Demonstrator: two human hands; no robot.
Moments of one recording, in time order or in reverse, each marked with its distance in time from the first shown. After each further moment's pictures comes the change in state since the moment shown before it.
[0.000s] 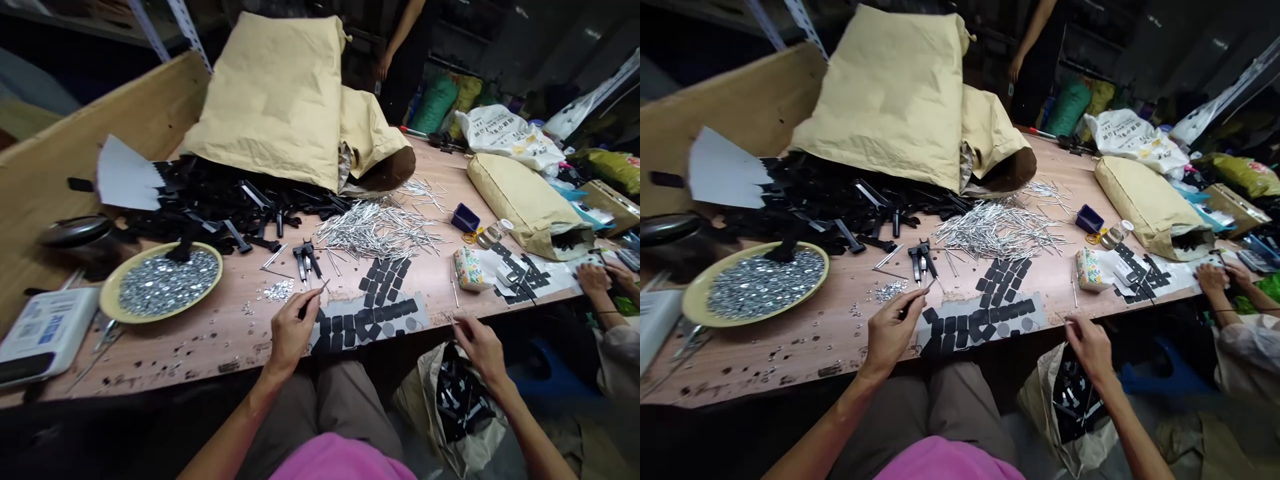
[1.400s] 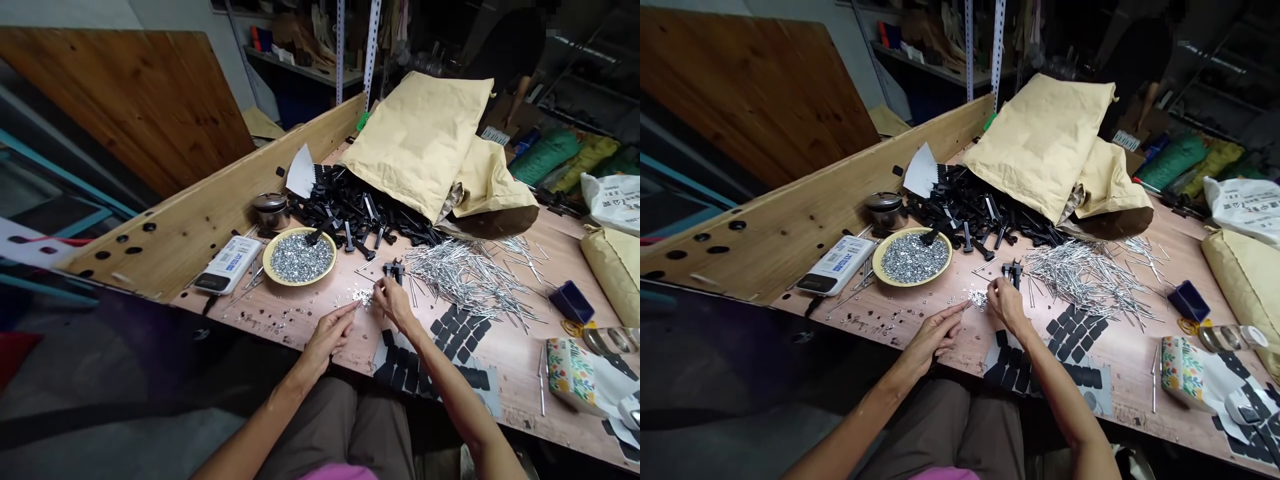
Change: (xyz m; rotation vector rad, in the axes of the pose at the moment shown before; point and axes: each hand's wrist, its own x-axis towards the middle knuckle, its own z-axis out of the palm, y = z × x) left_hand 0.015 -0.037 -0.064 -0.763 -0.059 -0.932; right_hand 0.200 -0.288 0.112 0.486 -0.378 -0.427
